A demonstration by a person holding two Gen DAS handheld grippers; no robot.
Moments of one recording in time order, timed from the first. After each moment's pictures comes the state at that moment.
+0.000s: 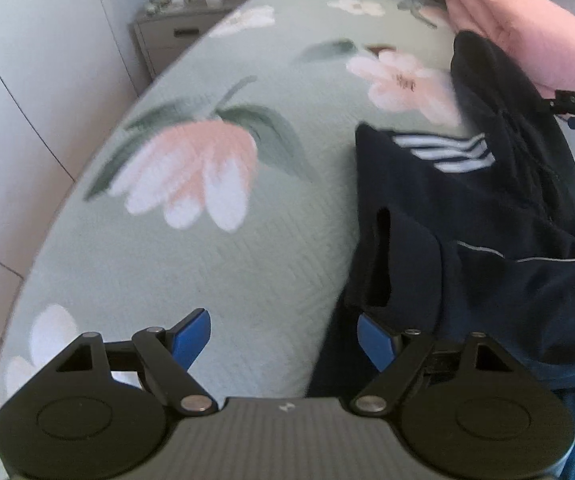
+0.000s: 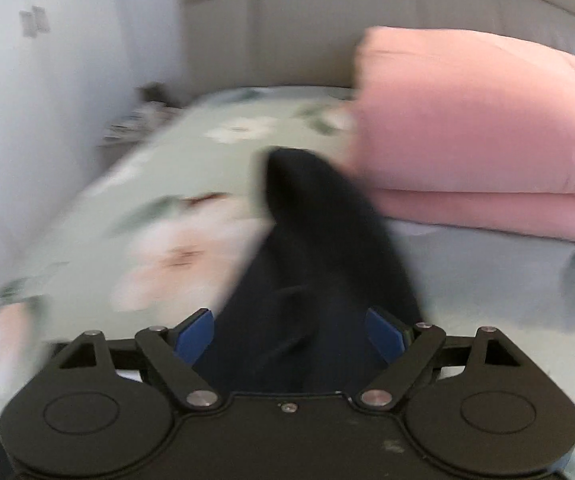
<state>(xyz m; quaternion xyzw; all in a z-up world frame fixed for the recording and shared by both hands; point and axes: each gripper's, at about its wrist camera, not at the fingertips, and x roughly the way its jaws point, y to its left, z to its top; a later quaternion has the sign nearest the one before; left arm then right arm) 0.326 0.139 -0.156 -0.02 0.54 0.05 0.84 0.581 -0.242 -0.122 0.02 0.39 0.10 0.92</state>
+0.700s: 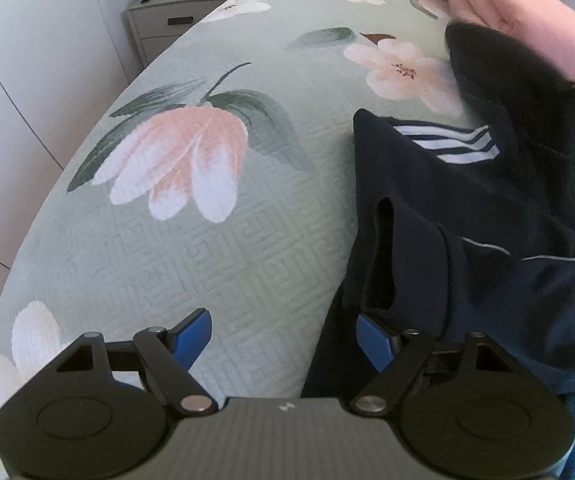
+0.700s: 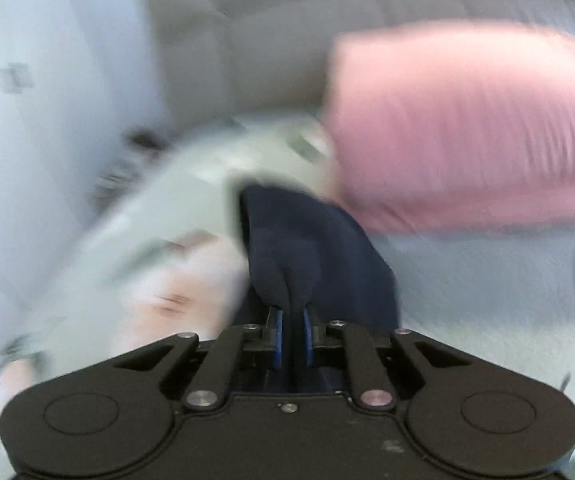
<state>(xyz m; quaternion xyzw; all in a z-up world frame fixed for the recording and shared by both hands) 0.331 0.140 -0.168 -0.03 0.54 0.05 0.84 0.575 -0.255 -0.112 0.09 0.32 0.14 0.93</state>
